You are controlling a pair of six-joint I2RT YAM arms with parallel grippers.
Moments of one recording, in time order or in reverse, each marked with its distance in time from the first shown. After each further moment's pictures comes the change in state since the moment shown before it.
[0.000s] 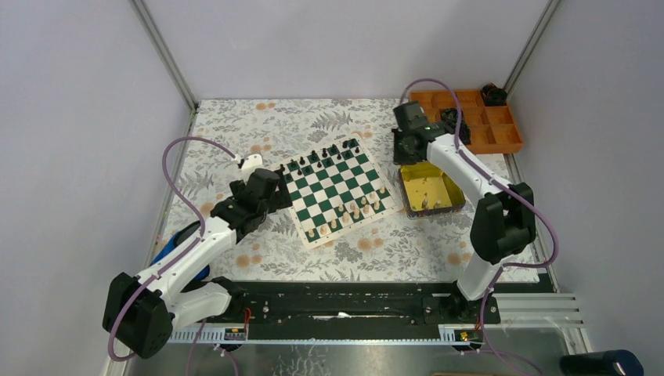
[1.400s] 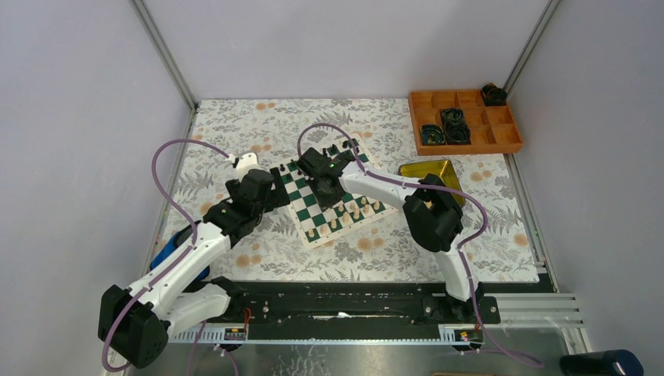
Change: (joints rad) left arm 0.000 -0.074 0.000 0.000 0.000 0.000; right arm 0.548 0.398 0.281 -0.054 -0.028 -0.014
